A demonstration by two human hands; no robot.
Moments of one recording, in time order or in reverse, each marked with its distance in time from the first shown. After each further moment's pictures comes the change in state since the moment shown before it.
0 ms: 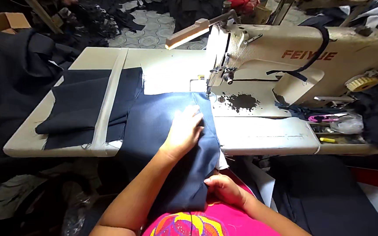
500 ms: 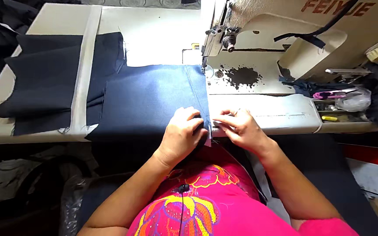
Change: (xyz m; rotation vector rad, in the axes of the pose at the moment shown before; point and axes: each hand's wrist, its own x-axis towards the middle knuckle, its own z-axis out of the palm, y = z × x) left_hand -0.042 0.019 0.021 -0.161 0.166 0.114; right_hand 0.001 -0.102 -0.048 -1.747 0.371 -0.643
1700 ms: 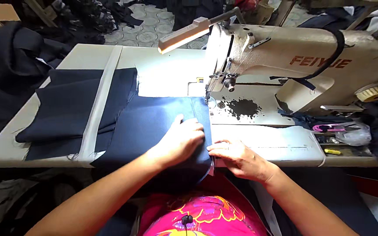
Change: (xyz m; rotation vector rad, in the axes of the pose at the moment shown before) left_hand 0.052 -0.052 -0.022 0.128 -0.228 0.287; right_hand 0.012 0.020 0.003 0.053 -0.190 -0.218
